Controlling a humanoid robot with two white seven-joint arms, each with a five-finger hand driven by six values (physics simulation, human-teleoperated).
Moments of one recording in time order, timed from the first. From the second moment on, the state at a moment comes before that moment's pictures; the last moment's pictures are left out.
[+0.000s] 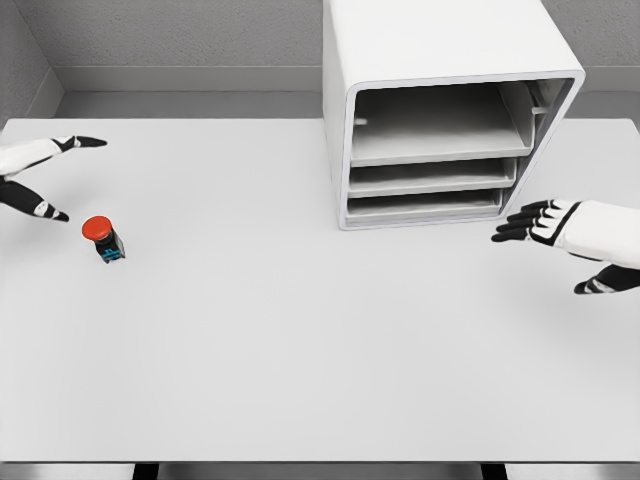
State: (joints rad) left arm -0.68 0.80 -0.45 -0.90 -0.12 -0.61 -0.61; right arm -0.12 -1.11 0.14 -1.76 0.11 -0.61 0.61
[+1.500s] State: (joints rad) left arm -0.84 0.94 -0.92 -1.17 -0.24 -0.61 -0.61; right arm -0.80 -0.81 0.68 -1.42 0.19 -0.51 0.61
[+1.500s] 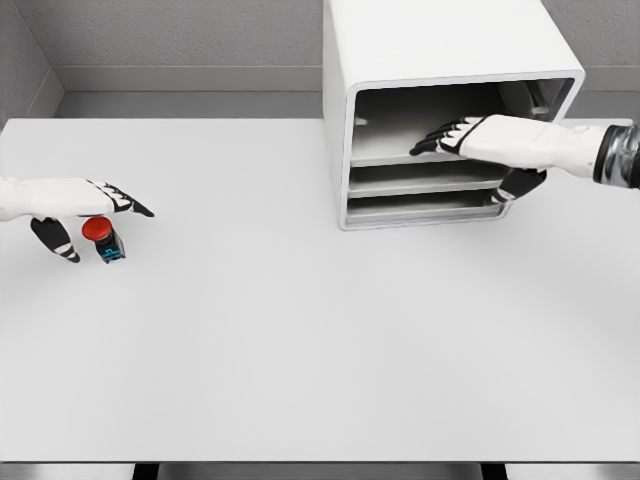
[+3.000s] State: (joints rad) left arm -0.83 0.94 -0.91 -1.17 -0.29 -0.61 -0.61; right arm -0.79 -0.83 0.74 -1.51 0.26 -0.49 0.61
